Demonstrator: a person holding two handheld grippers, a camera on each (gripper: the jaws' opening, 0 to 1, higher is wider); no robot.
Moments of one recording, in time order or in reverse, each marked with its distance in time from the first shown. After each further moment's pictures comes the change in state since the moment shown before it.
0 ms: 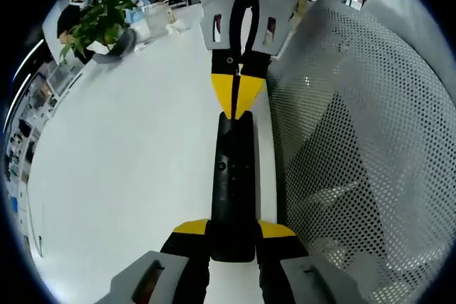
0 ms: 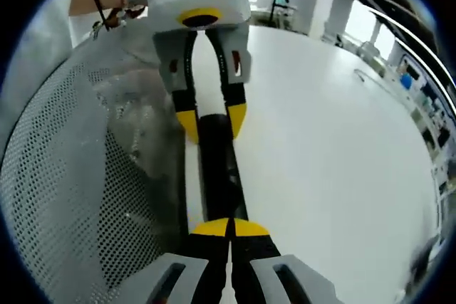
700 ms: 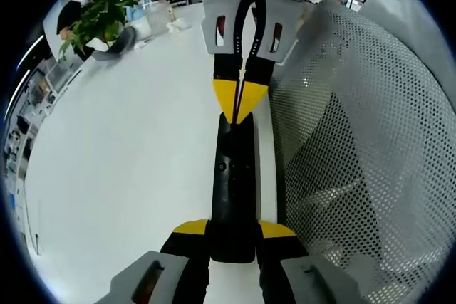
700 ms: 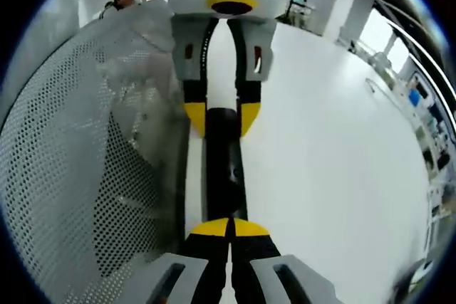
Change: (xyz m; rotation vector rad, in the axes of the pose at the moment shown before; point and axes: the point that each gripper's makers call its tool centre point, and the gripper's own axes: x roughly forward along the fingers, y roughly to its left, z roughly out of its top) left arm 0.000 0.001 0.000 -0.017 -0.004 -0.015; right arm 0.002 -0.003 0.001 -0.123 0.071 -0.017
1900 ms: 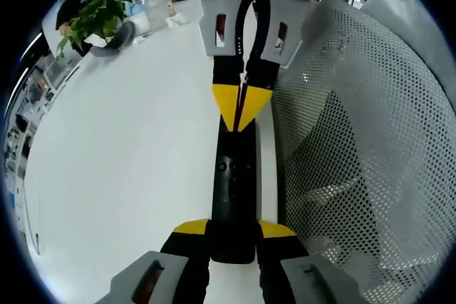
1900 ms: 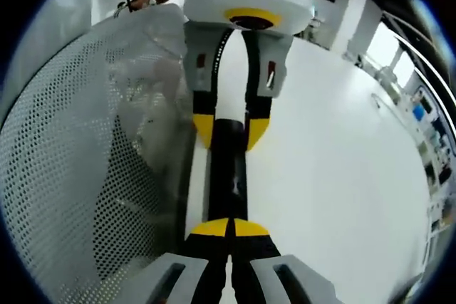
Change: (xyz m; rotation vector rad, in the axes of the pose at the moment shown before) left arm 0.001 0.000 0.002 -0.005 0.041 -0.009; right arm 0.002 0.003 0.011 -0.055 -0.068 0.025
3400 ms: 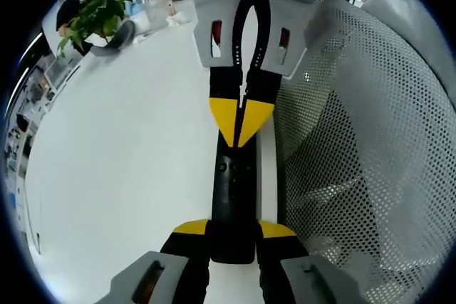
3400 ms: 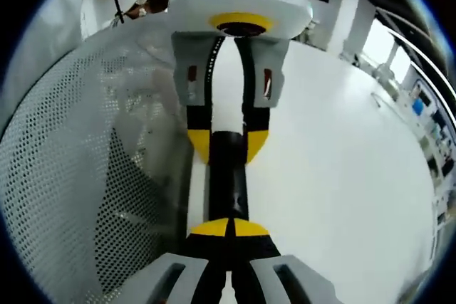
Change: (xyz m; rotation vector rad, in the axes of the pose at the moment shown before) left arm 0.000 0.000 0.000 -0.001 0.007 0.007; right arm 0.009 -0.003 0.011 0.049 -0.055 0.000
